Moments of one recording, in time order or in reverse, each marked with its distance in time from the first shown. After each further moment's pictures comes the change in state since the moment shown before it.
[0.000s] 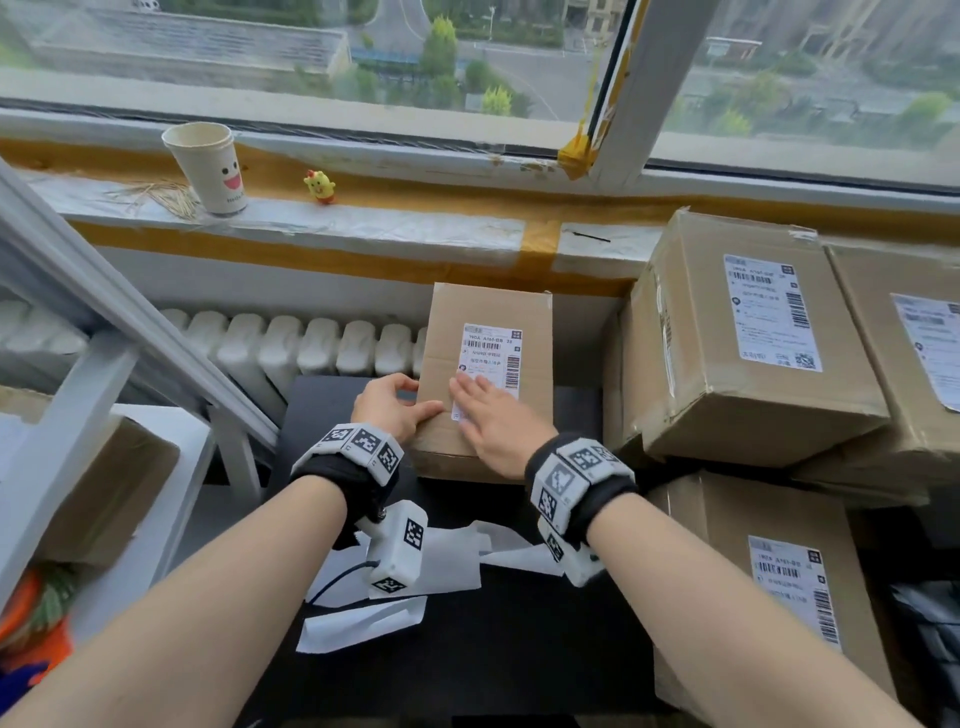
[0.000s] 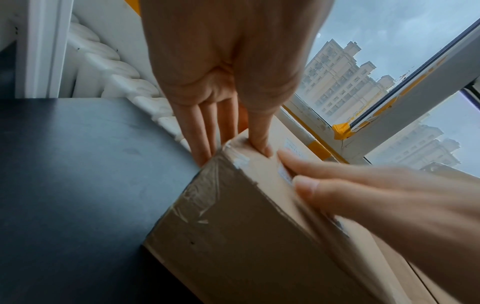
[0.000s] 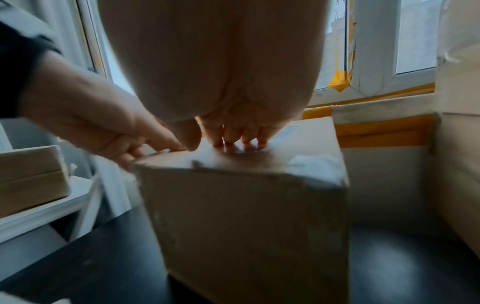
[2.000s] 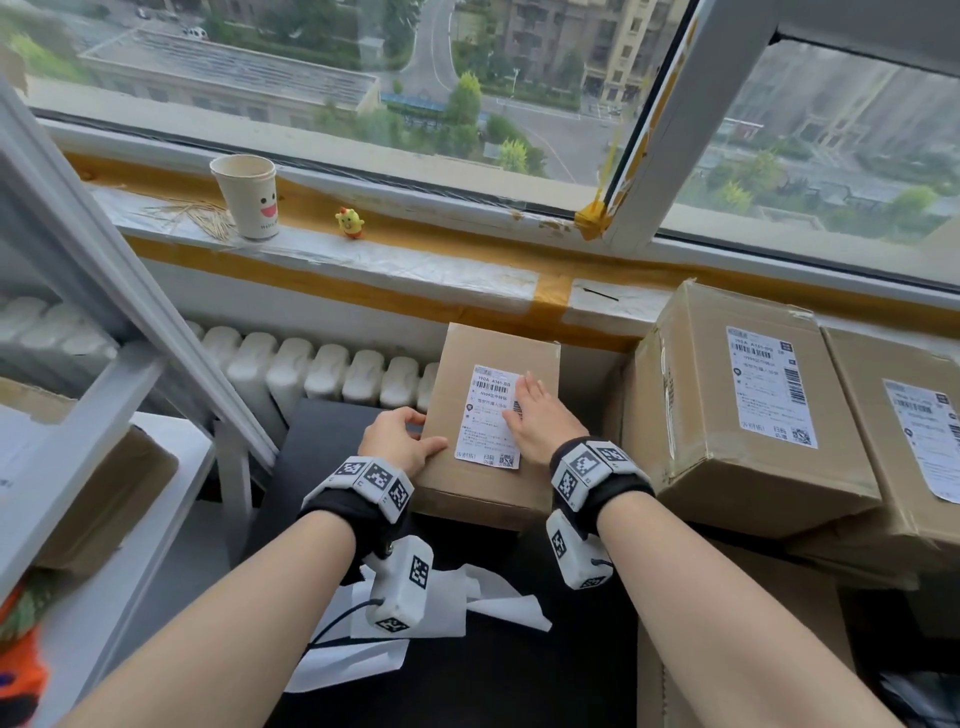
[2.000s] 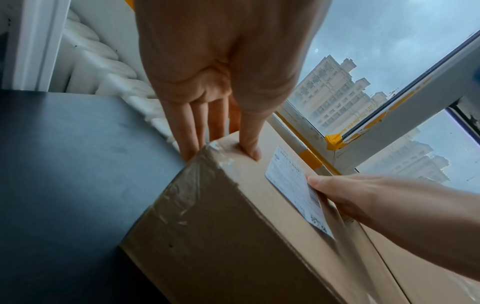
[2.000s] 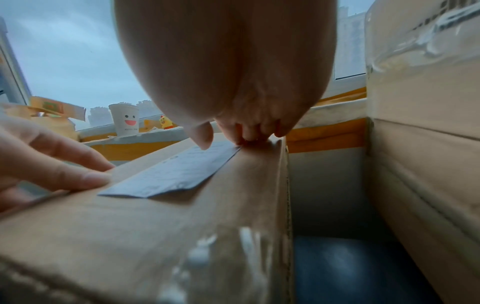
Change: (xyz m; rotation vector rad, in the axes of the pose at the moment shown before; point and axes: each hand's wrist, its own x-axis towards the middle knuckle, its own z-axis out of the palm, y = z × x) left_hand -0.001 0.001 0.001 -0.017 0.035 0.012; right_hand 0.026 0.044 -0.034 0.016 0.021 0.289
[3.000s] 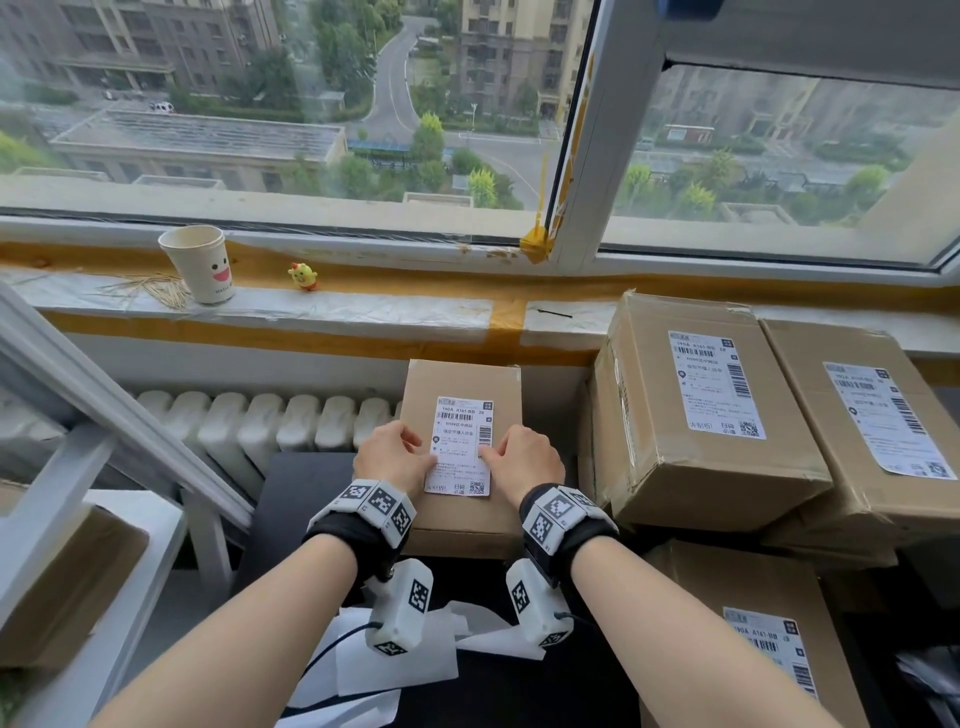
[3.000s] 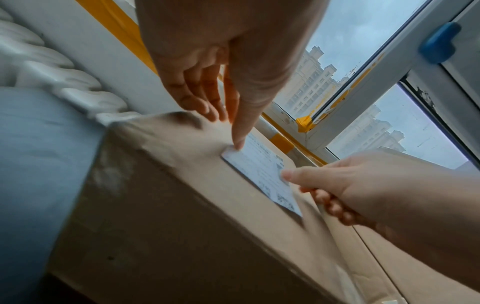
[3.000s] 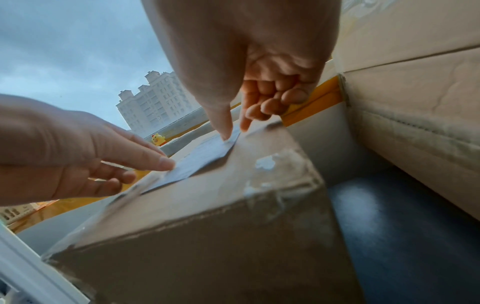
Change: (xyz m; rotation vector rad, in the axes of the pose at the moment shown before) left_hand -0.001 0.044 0.017 0.185 0.151 0.095; right_hand -0.023 0.000 0.011 0.319 0.383 0.259
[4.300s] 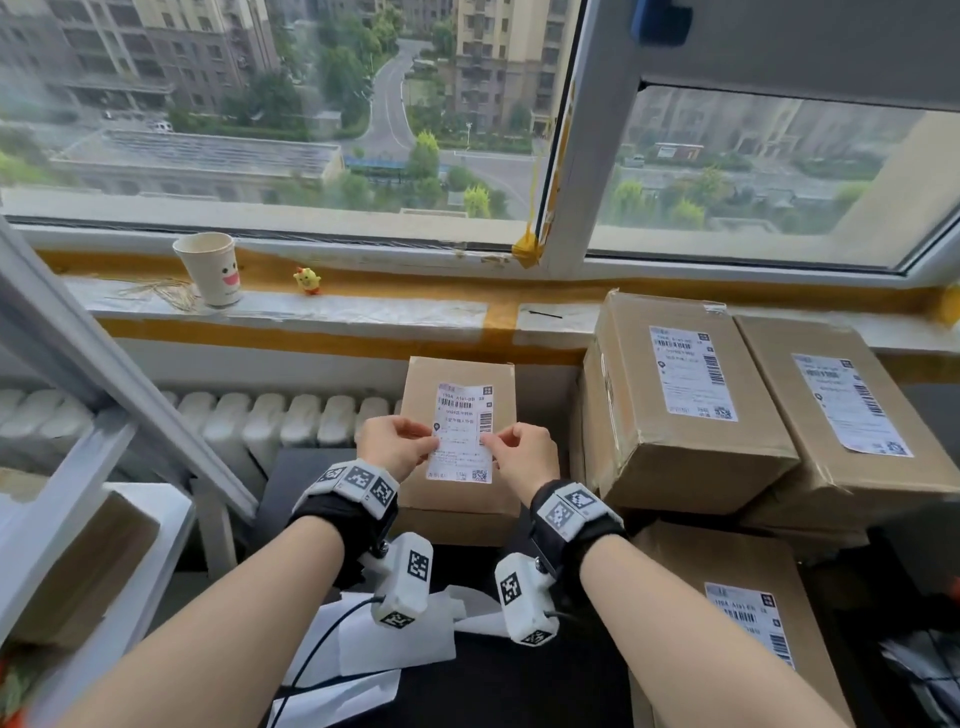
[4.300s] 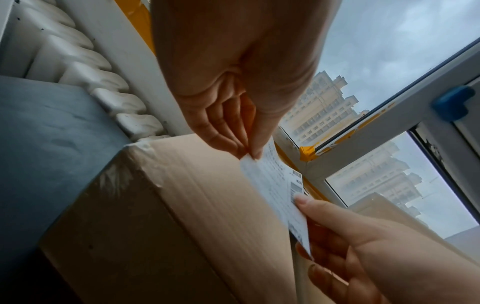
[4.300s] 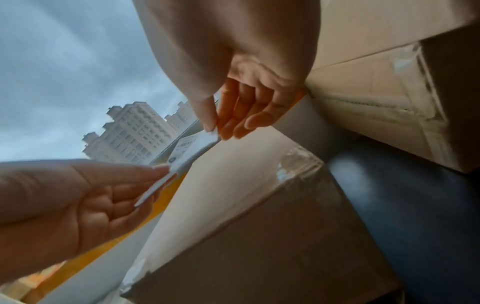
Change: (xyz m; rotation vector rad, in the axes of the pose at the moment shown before) left_hand -0.012 0.003 -0.012 -0.469 -0.153 -0.008; right_hand -0.021 0.011 0.000 0.567 0.027 0.045
